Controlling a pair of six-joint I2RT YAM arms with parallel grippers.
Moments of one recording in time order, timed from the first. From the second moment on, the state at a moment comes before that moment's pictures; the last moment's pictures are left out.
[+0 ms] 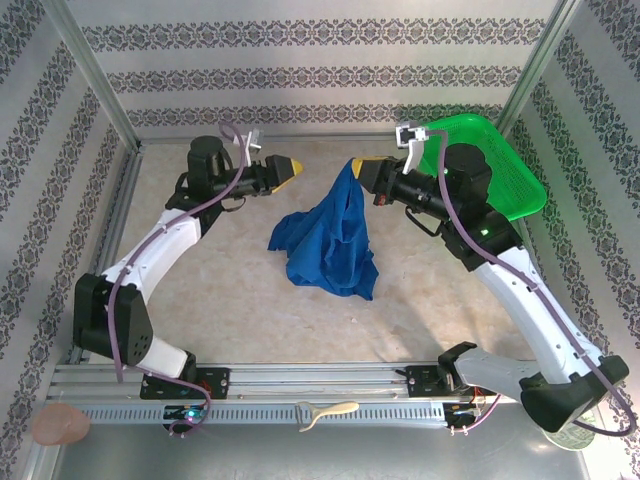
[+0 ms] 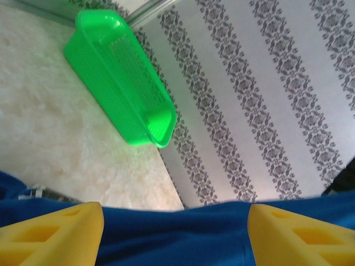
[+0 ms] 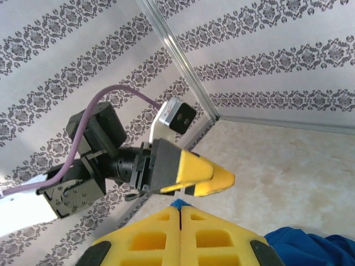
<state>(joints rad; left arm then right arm) -0.25 1.46 1.14 0.09 0.88 -0.85 0.45 1.12 1.28 -0.26 -0.50 0.53</state>
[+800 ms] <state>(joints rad) -0.66 1.27 1.06 -0.14 0.29 -0.47 0.43 1.13 1.18 -0.16 -0.49 0.63</state>
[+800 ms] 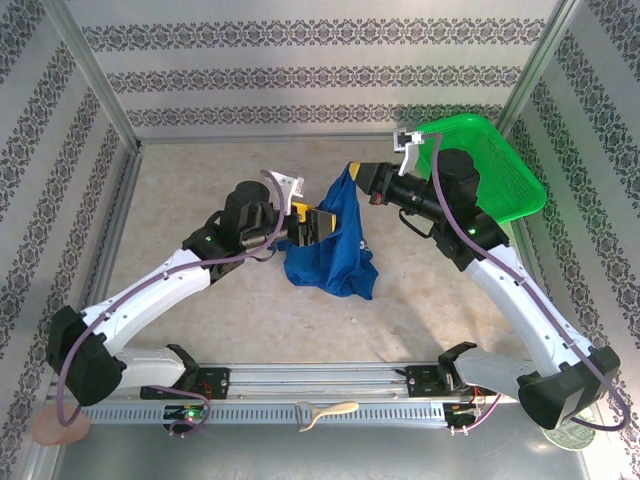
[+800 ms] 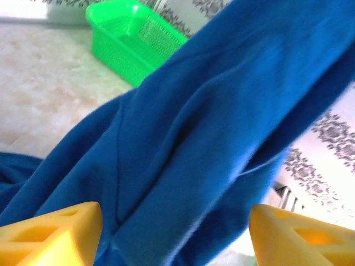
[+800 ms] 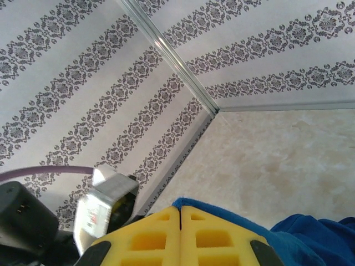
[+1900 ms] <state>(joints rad) -0.42 1.47 1.09 0.54 0.97 -0.92 0.46 1.25 0.94 -0.07 -0.33 0.65</state>
